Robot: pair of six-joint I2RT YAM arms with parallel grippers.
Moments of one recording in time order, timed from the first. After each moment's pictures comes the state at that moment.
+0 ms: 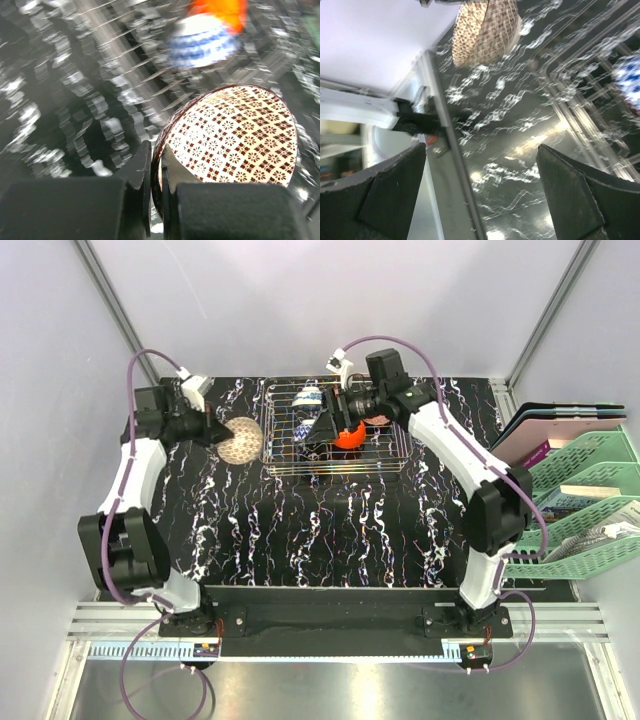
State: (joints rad) left arm 0.18 1.54 1.27 -0.46 0.82 0.21; right arm 0.49 1.85 1.81 -0.57 -0.87 0.19
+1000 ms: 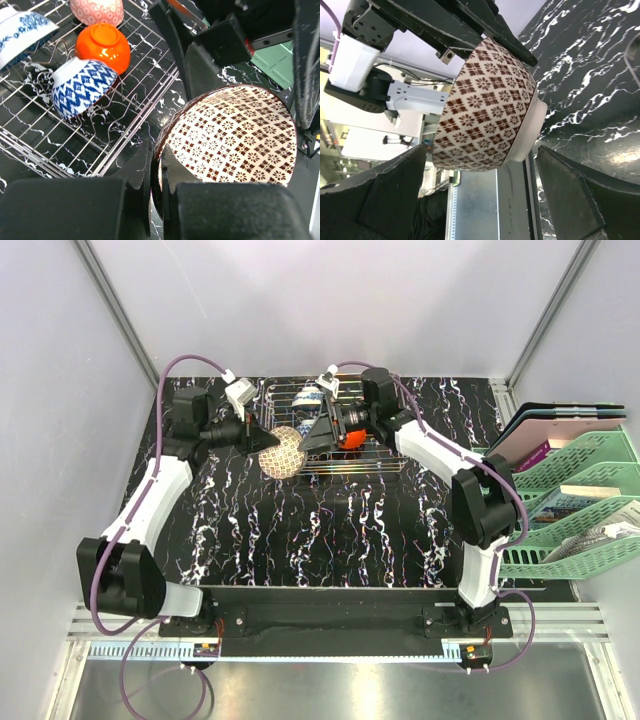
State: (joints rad) left arm -0.13 1.37 1.15 -0.28 0.90 0.07; right arm 0.50 1.93 1.55 0.07 -1.25 0.75
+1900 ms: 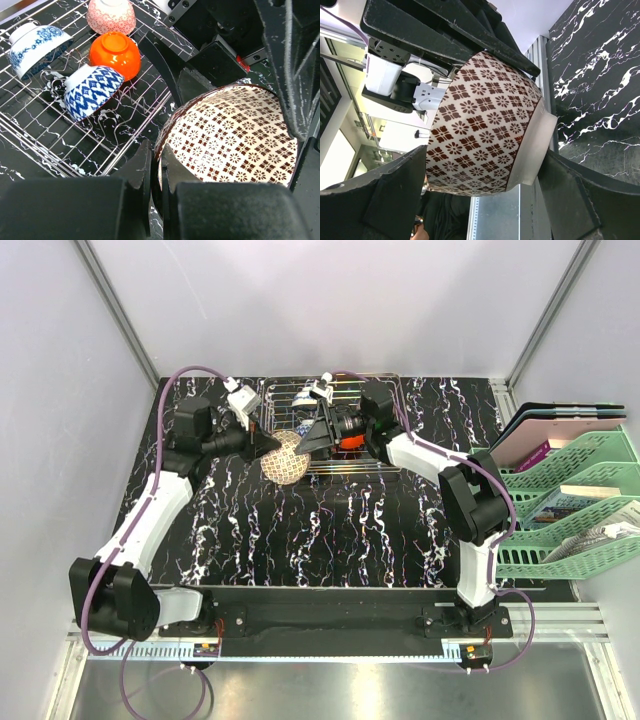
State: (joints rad) left arm -0.18 1.26 1.06 -0.21 0.77 0.09; right arm 0.53 1.98 1.43 0.61 -1.30 1.19
